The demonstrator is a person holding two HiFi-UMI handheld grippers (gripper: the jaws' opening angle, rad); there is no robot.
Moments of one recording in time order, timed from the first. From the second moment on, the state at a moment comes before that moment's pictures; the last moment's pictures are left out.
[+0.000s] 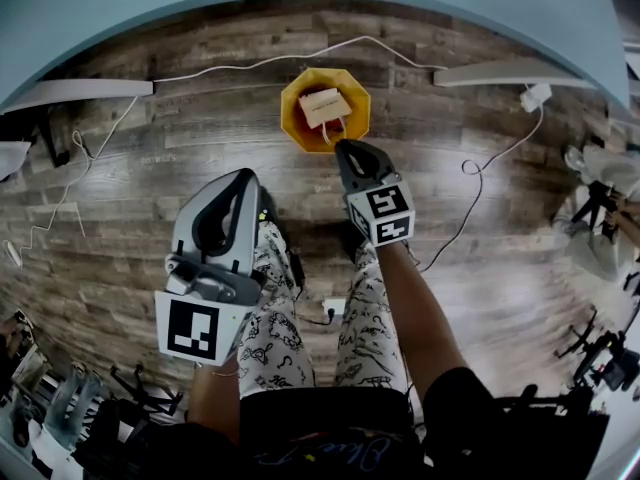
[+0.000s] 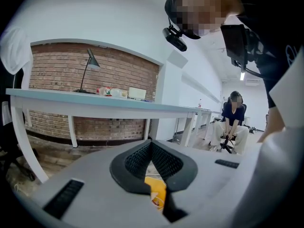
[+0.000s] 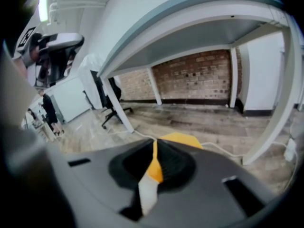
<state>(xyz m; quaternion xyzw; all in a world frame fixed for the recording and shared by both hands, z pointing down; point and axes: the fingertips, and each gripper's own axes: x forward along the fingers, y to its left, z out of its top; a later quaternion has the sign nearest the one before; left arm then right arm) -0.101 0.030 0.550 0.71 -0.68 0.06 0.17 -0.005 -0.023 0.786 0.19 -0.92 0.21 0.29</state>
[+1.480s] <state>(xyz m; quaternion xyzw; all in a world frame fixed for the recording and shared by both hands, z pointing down) -0.077 0.021 0.445 0.74 -0.66 0.05 0.11 0.029 -0.019 0.640 0.27 -0.91 0.25 0.21</state>
